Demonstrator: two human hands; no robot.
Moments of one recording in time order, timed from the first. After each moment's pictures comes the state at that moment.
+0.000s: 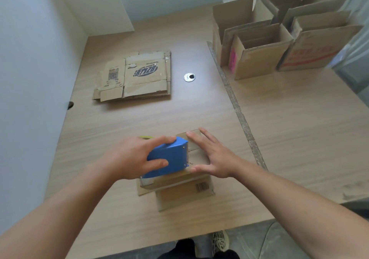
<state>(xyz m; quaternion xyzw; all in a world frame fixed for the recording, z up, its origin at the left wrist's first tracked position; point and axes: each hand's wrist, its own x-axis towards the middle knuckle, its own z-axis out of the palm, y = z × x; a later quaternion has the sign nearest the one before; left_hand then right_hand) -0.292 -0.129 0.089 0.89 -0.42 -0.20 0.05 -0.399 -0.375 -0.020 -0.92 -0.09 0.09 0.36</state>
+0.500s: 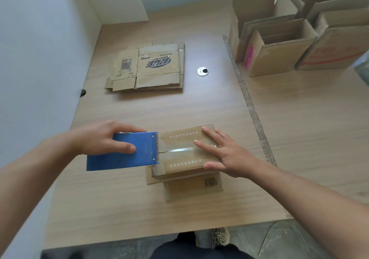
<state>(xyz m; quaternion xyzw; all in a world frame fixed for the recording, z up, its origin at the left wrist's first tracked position) -0.241 -0.060 0.138 0.87 -0.29 -0.38 0.11 -0.402 -0.379 -0.027 -0.95 -0.12 0.10 0.27</state>
